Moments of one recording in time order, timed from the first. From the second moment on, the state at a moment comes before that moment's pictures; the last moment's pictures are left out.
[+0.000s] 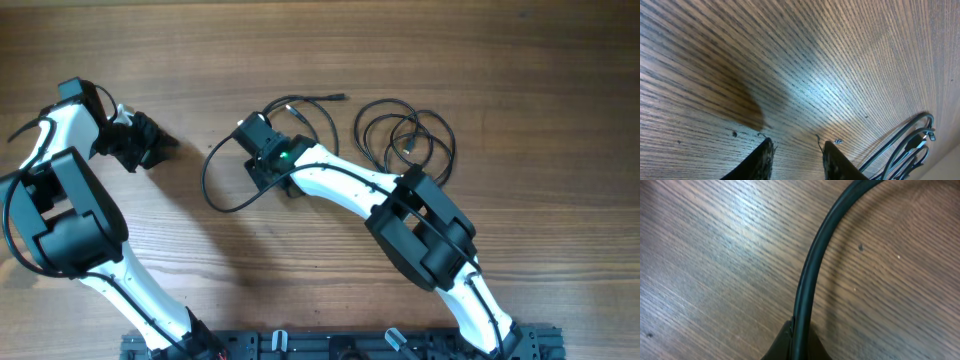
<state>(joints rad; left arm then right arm) 0.42 2.12 1.47 -0.87 0.50 -0.38 0.87 2.27 1.64 -0.47 0.09 0.24</state>
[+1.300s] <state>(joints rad) -0.03 2.12 1.47 -0.76 0.50 -0.37 -0.25 1.67 1.64 -0.72 0.02 0.35</state>
